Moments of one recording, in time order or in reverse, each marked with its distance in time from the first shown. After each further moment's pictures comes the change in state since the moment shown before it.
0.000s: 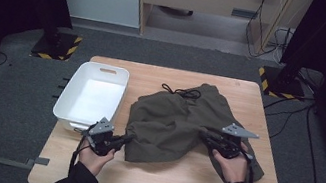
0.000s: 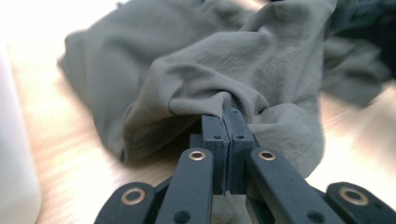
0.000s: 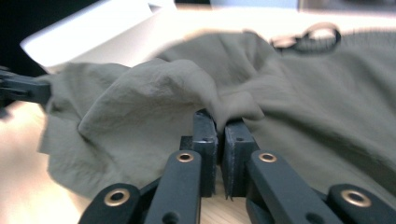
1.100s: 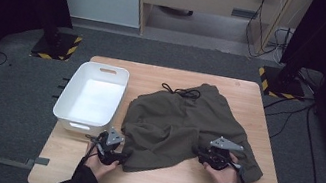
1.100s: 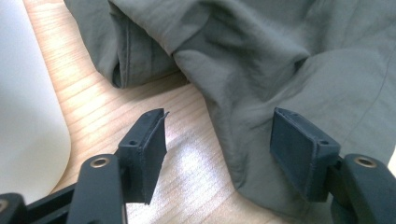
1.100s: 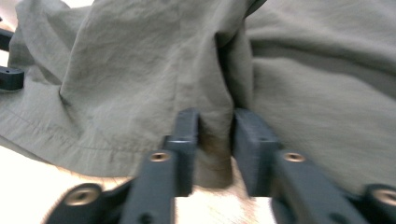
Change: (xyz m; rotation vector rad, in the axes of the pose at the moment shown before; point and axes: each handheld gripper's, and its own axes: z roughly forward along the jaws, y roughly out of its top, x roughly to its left) left arm -0.001 -0.028 0.022 0.166 0.158 0.173; right arm 0.001 -0.055 0.024 0.077 -0.039 -0.037
